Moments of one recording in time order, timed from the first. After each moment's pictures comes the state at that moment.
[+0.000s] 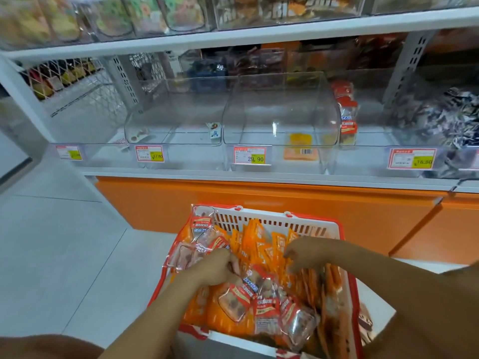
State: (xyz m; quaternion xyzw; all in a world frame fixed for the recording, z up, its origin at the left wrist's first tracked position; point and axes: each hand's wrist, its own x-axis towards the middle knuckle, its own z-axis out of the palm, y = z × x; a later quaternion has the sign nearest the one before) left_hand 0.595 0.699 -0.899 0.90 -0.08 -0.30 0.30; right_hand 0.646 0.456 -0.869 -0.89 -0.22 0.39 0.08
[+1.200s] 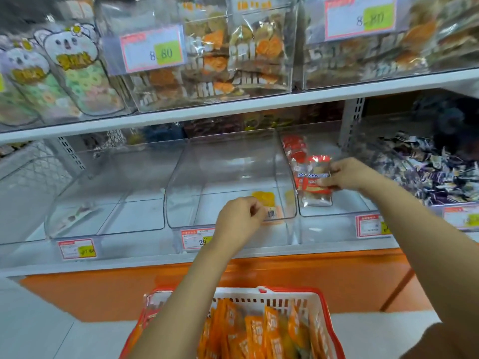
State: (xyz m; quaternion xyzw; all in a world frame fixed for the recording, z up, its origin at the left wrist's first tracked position) left_hand 0.776 0.554 -0.754 0.94 -0.10 0.05 0.33; right_hand 0.829 0.308 -0.721 -0.89 0.10 0.05 0.45
